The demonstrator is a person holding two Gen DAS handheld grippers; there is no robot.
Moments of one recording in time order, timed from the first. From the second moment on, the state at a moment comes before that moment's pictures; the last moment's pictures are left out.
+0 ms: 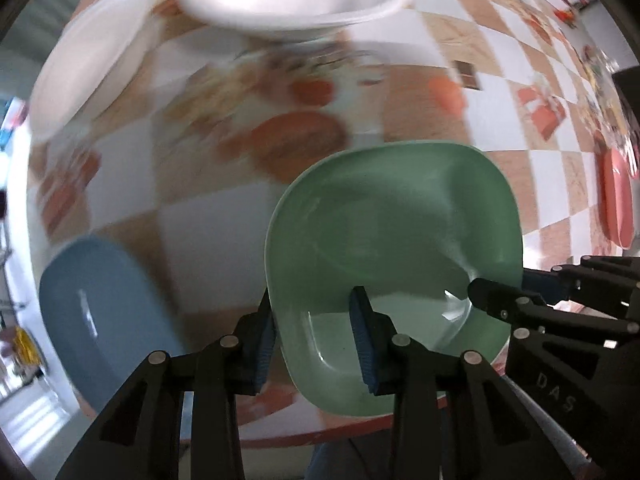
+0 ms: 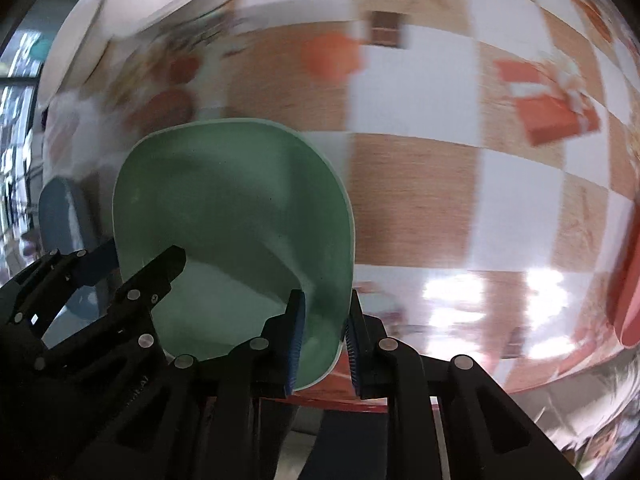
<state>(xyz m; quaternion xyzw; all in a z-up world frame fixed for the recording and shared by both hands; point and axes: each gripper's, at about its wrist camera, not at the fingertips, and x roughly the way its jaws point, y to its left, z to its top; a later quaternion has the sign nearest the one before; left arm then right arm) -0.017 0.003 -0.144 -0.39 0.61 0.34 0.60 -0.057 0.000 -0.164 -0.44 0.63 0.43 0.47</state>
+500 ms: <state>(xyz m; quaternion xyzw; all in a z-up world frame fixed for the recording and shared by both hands) -0.061 0.022 -0.142 -0.39 0.60 0.36 0.60 -0.081 0.003 -0.163 -0.44 0.64 0.43 0.46</state>
